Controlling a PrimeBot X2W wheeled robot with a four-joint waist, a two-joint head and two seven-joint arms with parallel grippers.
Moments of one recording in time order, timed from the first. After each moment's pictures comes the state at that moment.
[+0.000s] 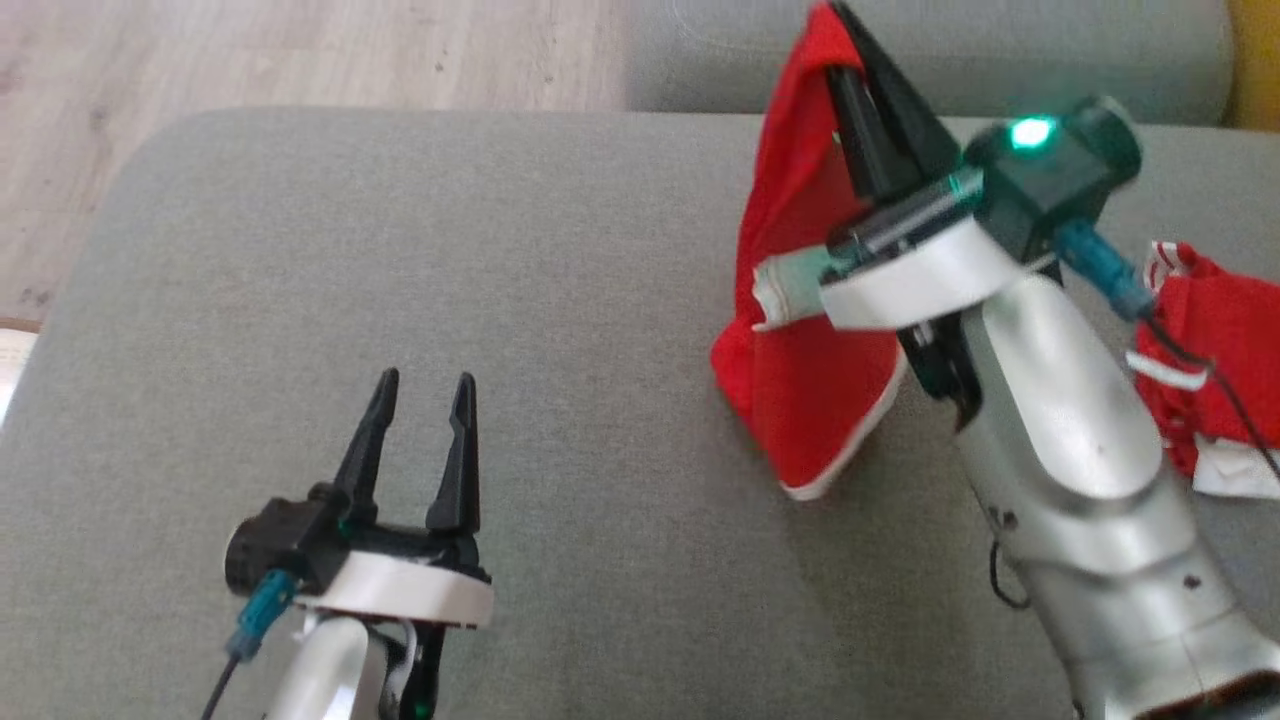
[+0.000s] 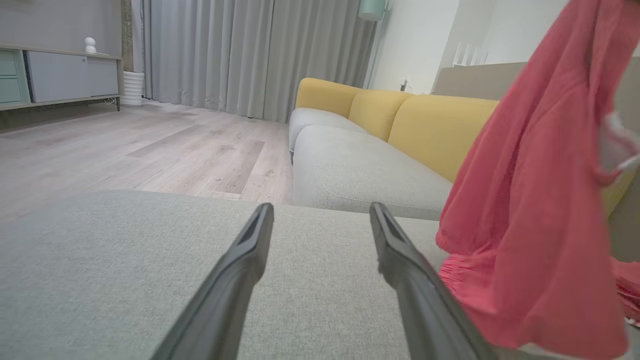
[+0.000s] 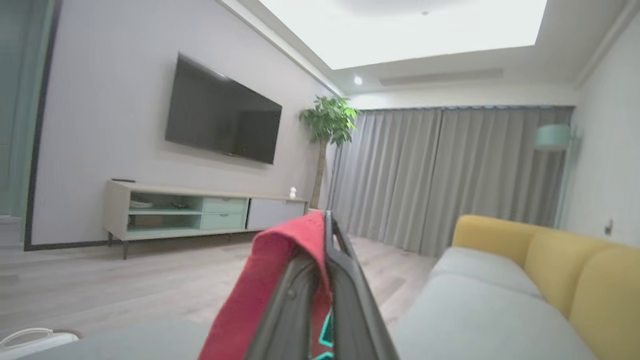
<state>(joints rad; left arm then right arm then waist) -0.16 0.05 -0.22 0.29 -0.29 -0.12 -0.25 -0.67 -0.06 0.36 0.34 0.10 0.12 -0.25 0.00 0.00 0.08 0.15</state>
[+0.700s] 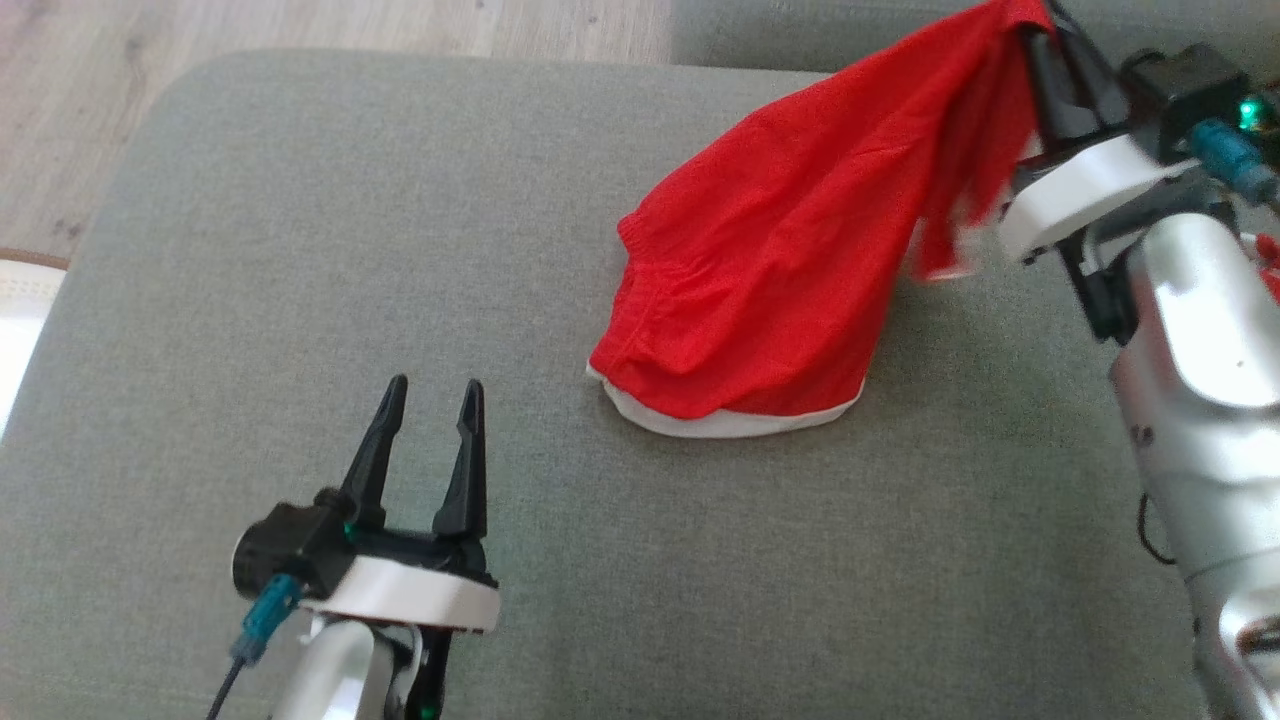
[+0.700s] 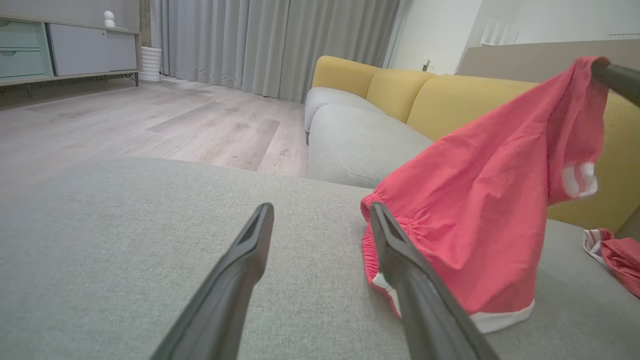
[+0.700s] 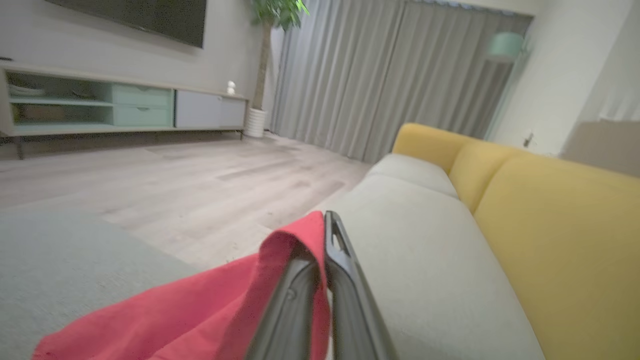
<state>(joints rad) -0.14 0.05 -0.23 0.28 -0.30 -0.12 -0.25 -0.79 -0.22 0.24 0.65 0.03 0.12 -0.20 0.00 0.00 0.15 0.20</state>
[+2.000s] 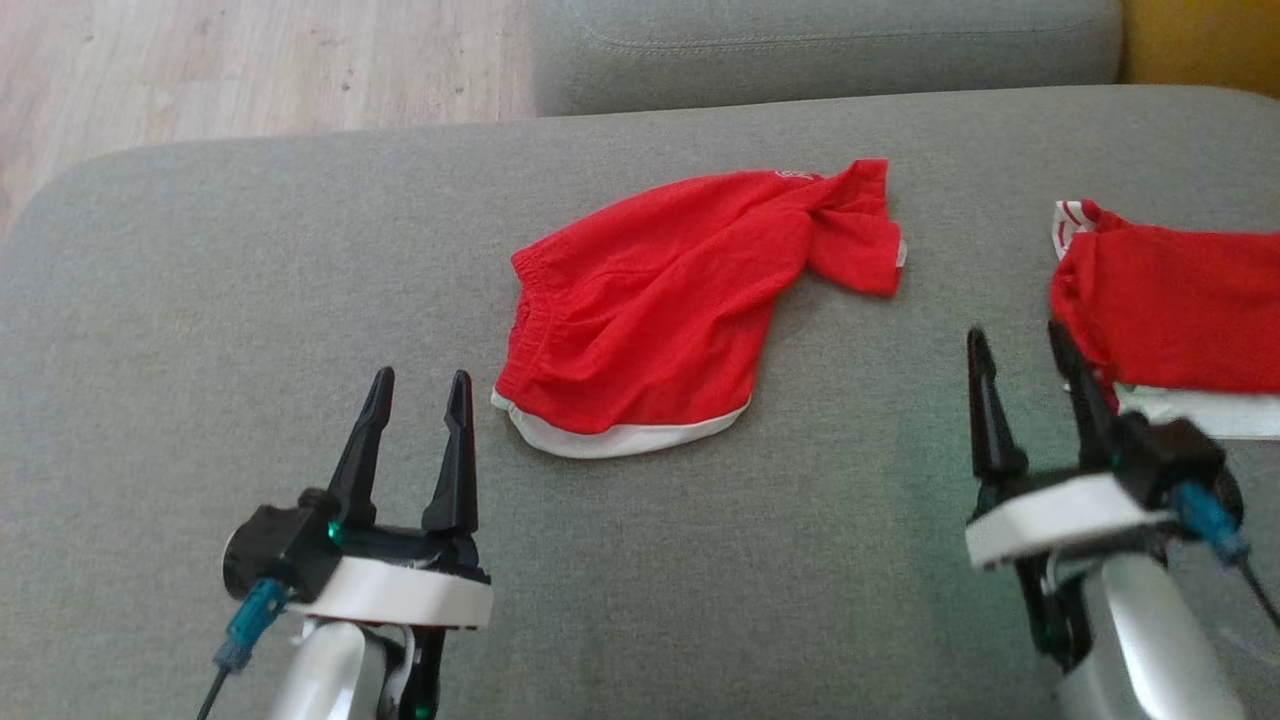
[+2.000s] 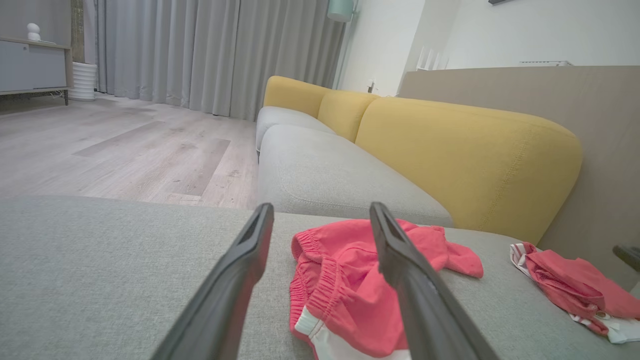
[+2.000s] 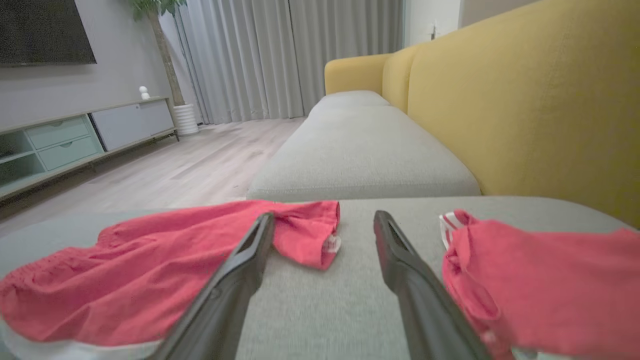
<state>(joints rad) -0.14 0.05 -0.22 0.24 -0.32 -0.12 -0.25 -0.21 -0.08 0.05 0.37 0.13 0.12 -0.25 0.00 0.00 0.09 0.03</state>
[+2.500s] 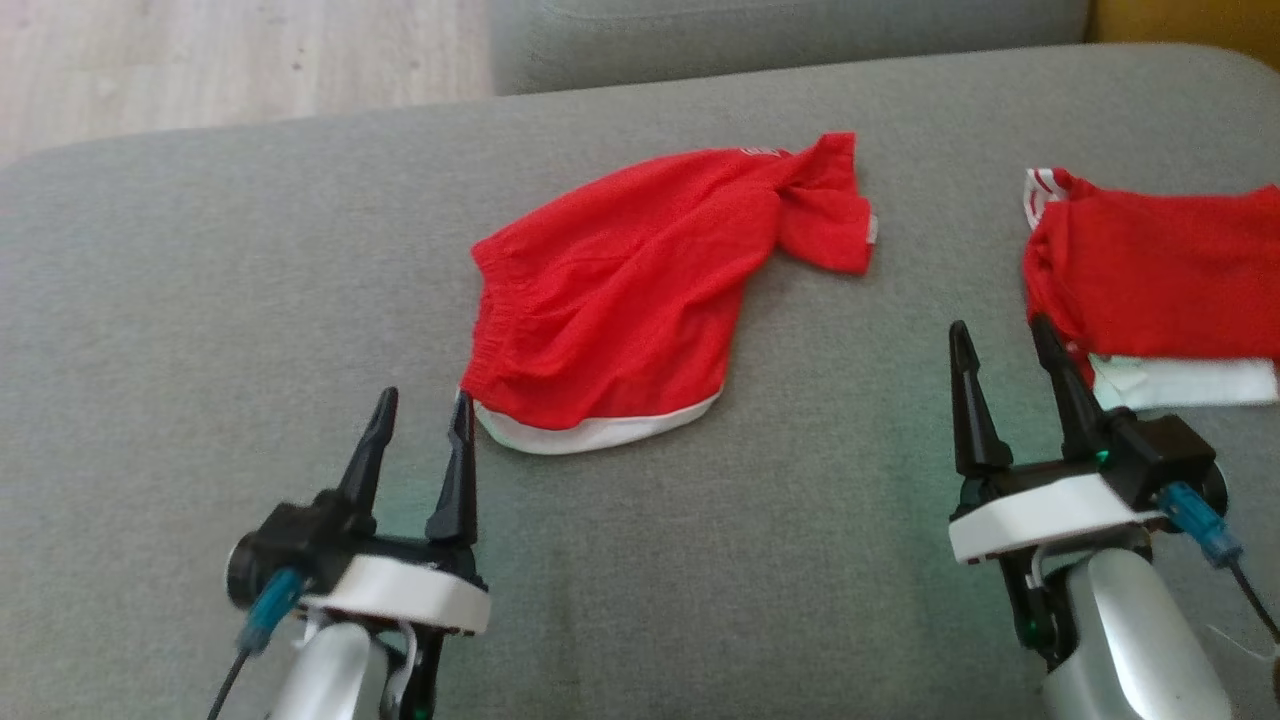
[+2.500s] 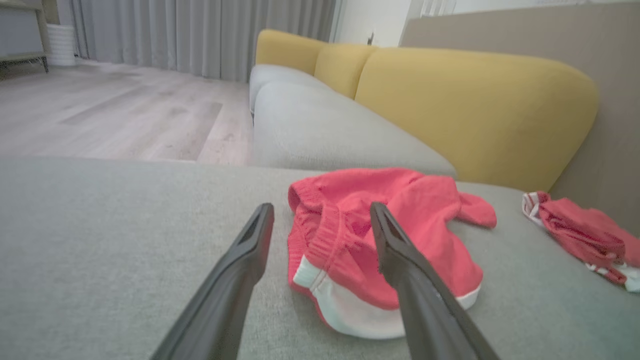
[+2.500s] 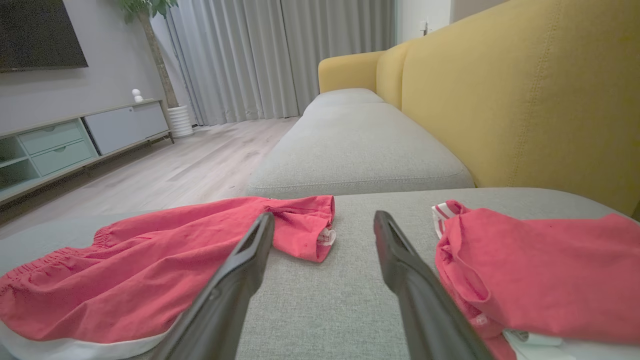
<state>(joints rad) -0.15 0.05 -0.20 0.31 -0.28 -0.12 -0.25 -0.17 -0.05 0.06 0.32 0.13 0.12 -0.25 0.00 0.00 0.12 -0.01</state>
